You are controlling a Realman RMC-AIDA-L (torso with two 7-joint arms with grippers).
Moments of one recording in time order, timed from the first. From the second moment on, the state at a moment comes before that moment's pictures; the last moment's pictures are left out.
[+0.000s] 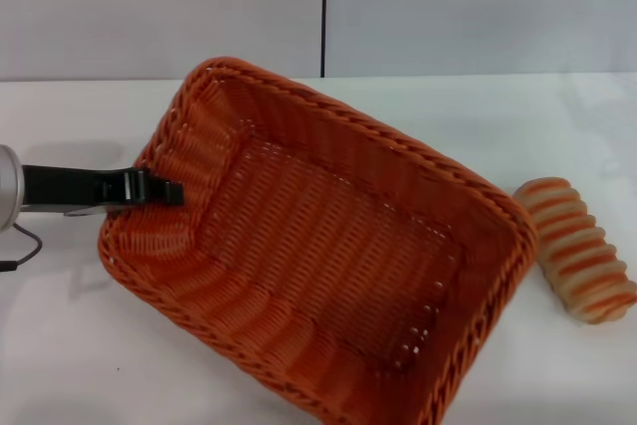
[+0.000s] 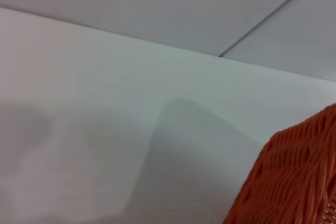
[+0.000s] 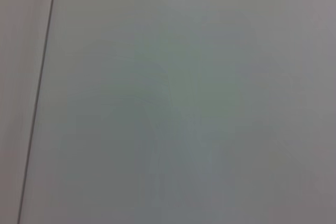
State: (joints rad) left arm -0.16 -2.07 1.28 1.53 2.22 1.38 -2.88; right arm 0.51 2.07 -0.37 -0.04 -1.13 -1.60 0.37
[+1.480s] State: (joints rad) left arm -0.25 -2.07 1.26 1.58 2.43 1.48 -2.88; right arm 0.47 2.07 -0.37 -0.04 -1.13 -1.63 0.37
